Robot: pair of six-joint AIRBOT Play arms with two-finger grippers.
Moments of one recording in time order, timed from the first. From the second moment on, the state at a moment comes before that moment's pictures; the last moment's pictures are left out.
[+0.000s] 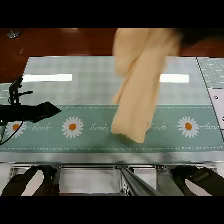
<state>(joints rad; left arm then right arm) 0.26 -0.84 0.67 0.94 -1.19 -1.28 0.41 -1.07 1.59 -1.16 1.06 1.32</state>
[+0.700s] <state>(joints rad) 0.26 -0.84 0.67 0.94 -1.19 -1.27 0.60 -1.44 1.38 -0.91 0.98 1.51</state>
